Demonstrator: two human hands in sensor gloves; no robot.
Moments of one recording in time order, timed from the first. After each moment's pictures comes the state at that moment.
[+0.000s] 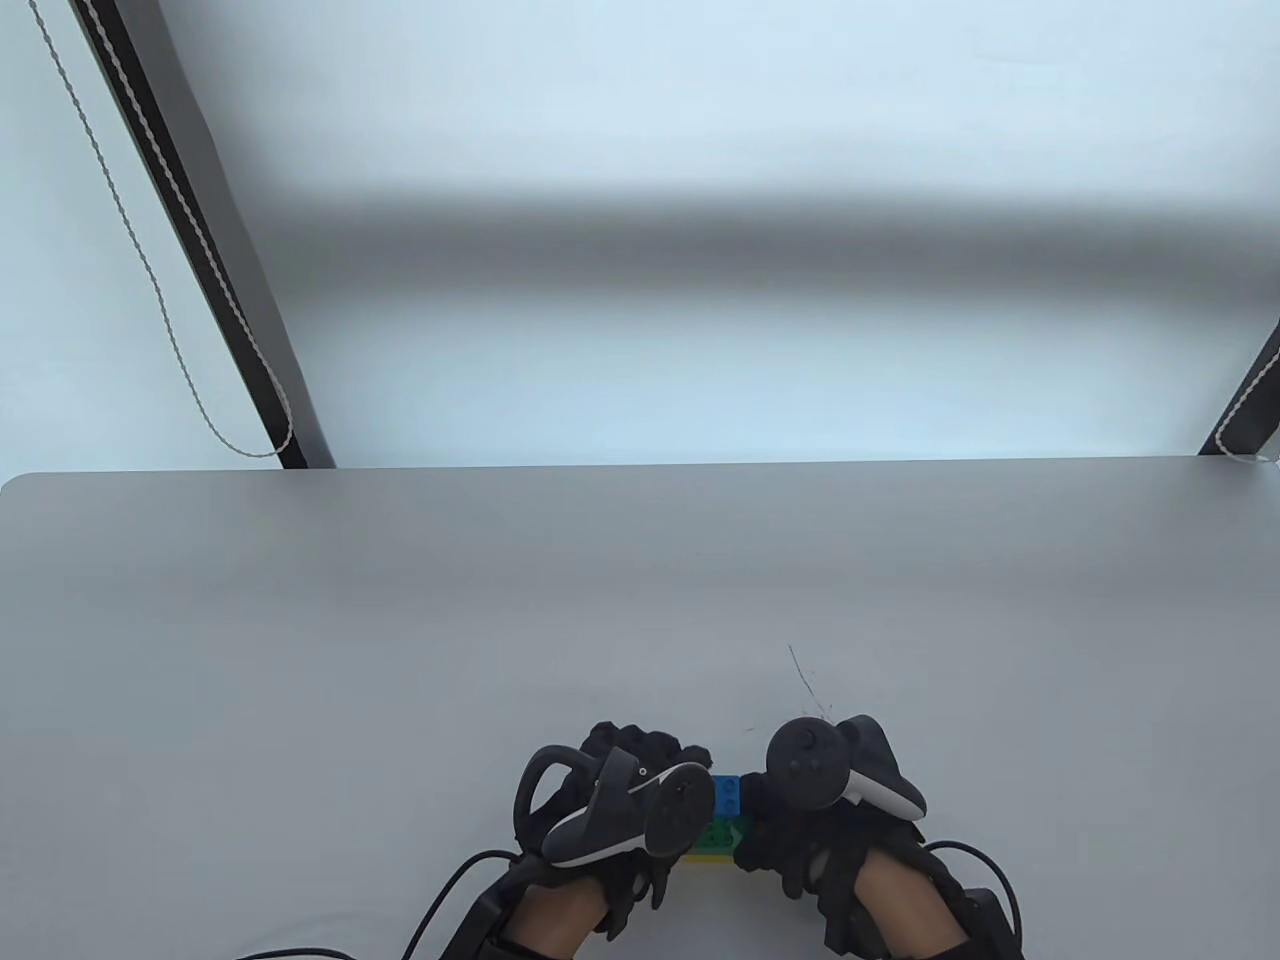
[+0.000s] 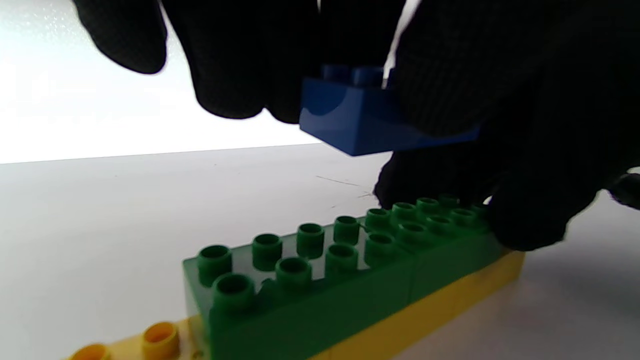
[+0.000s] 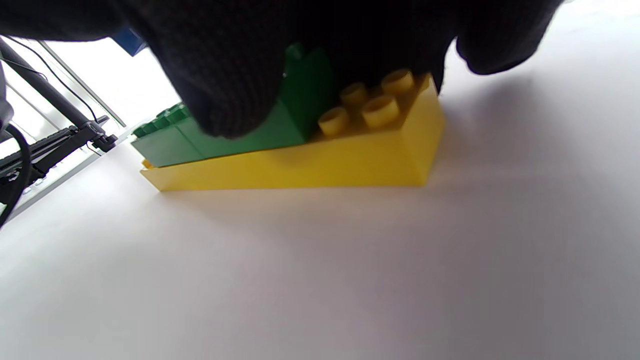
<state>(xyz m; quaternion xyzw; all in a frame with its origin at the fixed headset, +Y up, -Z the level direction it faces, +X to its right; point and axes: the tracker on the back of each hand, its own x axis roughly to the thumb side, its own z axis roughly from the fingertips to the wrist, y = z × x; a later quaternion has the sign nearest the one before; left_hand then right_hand) -0.041 -0.702 -0.279 0.00 -0.25 -0.01 0.97 0.138 -0.763 -0.313 0.22 0.20 0.93 0.20</state>
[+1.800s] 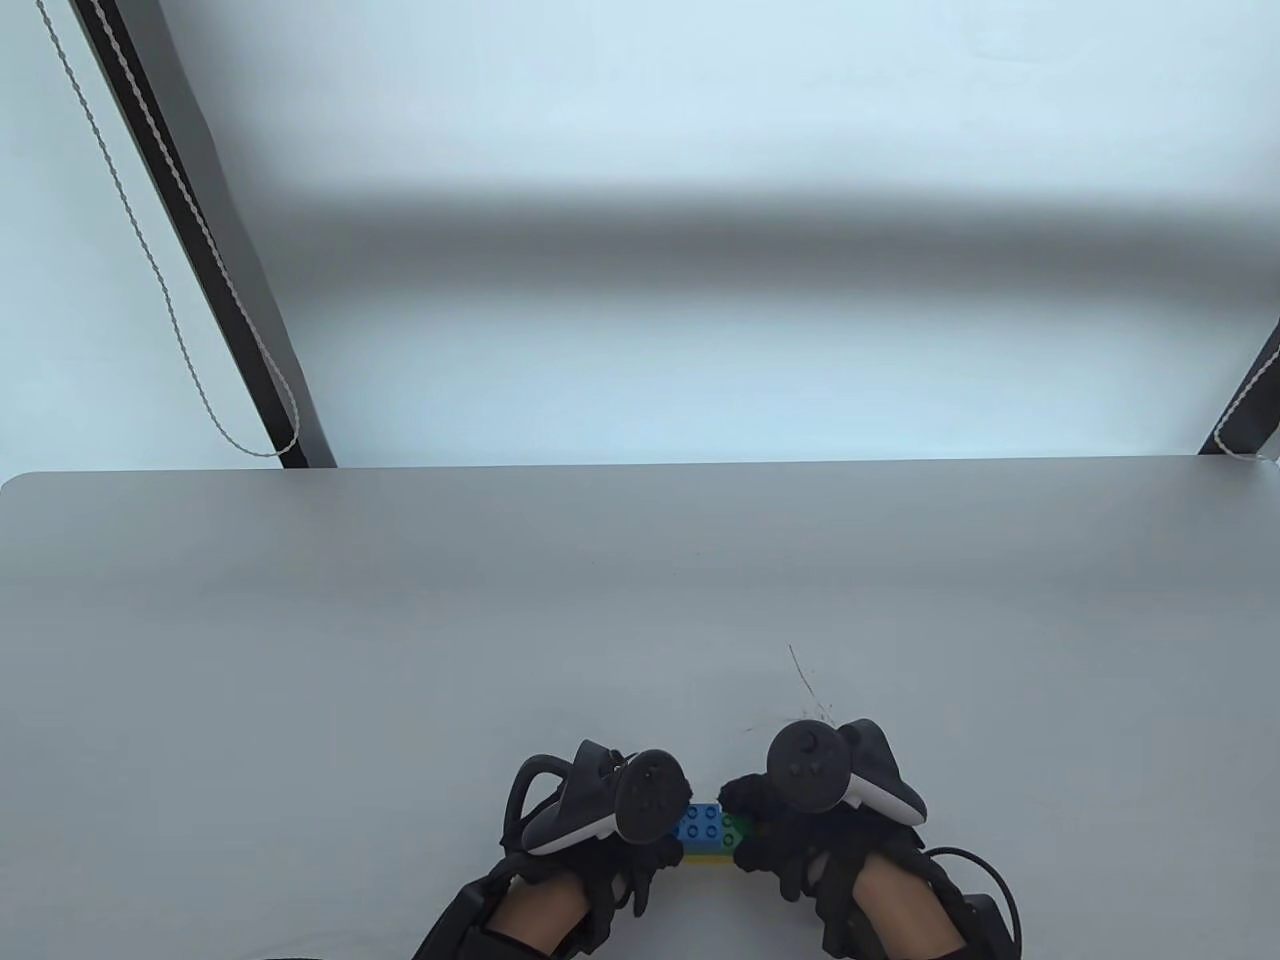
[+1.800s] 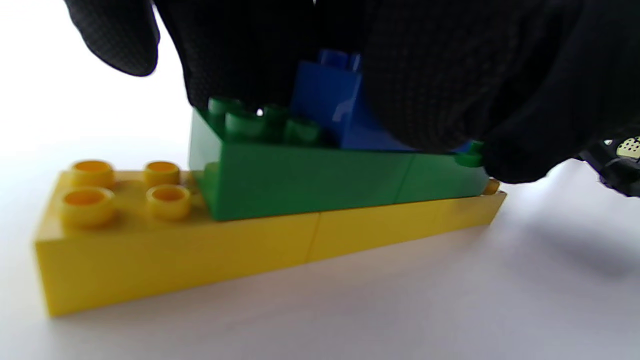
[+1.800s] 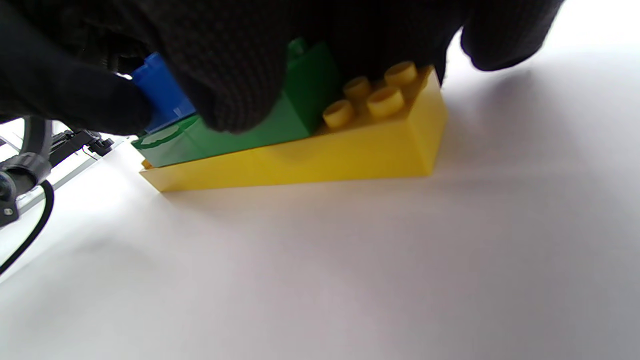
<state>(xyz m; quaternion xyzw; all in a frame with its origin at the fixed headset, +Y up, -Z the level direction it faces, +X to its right) -0.060 -0.738 -0.295 -0.10 -0.25 0.07 0.96 0.137 -0.764 -0.310 0.22 0.20 0.93 0.21</state>
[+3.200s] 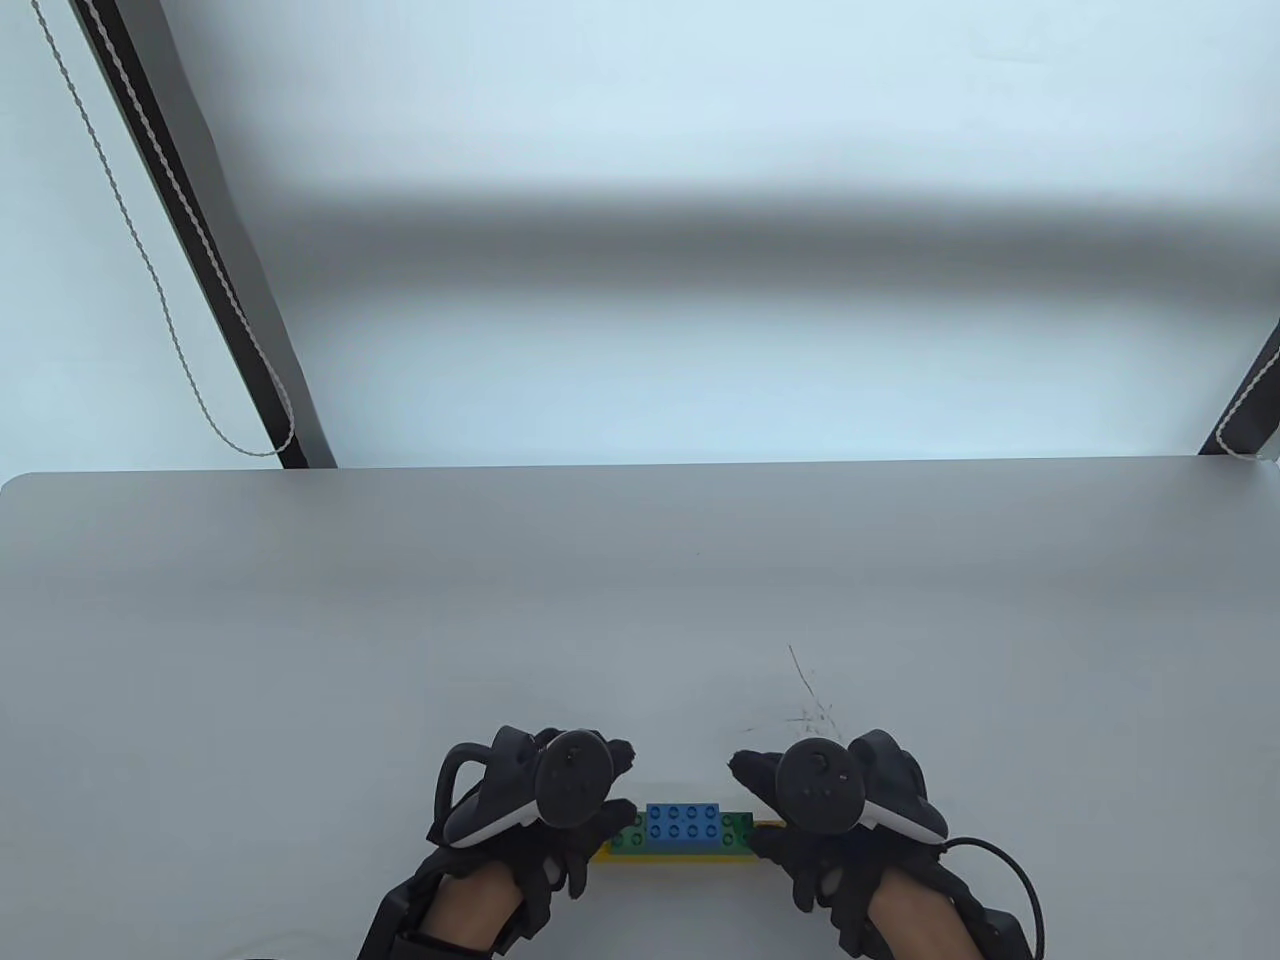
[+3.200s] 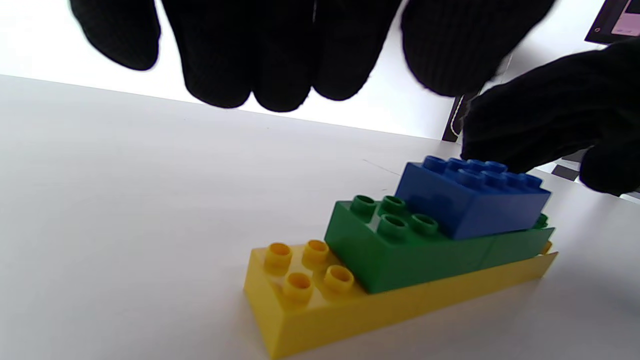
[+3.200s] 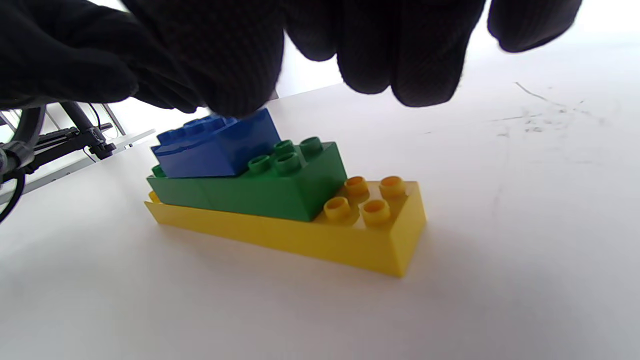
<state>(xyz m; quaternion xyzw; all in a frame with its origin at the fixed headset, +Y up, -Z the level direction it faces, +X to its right) -0.118 -0.715 -0.301 -0.08 -0.21 0.08 0.97 0.143 -0.727 -0.293 0.23 0.10 0.95 0.15</state>
